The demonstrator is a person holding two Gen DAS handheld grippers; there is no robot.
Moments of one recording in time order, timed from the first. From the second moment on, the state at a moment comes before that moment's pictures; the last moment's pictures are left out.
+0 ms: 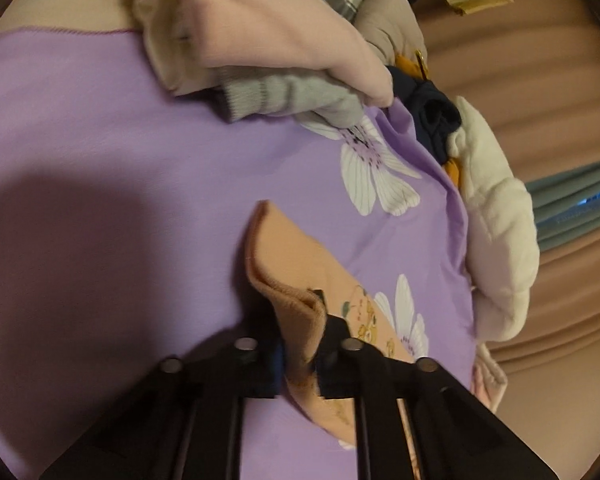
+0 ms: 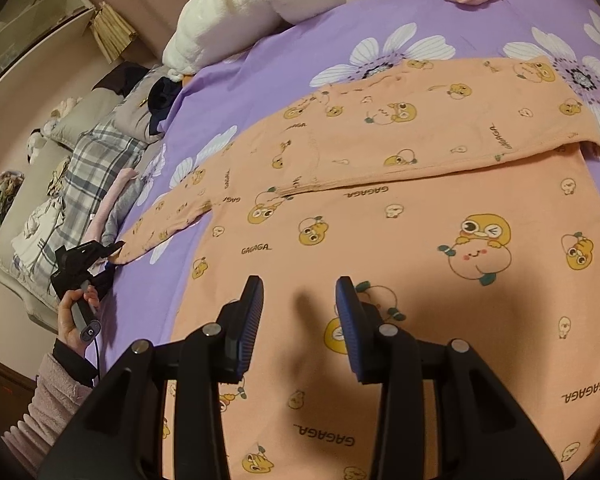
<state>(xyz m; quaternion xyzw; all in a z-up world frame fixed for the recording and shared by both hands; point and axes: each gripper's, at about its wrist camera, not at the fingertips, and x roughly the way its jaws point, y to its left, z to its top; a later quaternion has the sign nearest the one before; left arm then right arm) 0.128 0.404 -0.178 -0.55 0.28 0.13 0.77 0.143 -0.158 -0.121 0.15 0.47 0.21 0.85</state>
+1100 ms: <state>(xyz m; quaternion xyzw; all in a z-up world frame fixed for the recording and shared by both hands) 0.214 0.143 -0.029 -0.32 0.34 -0.06 0.88 0.120 -0.245 -0.109 0.22 0.43 0.19 0.86</state>
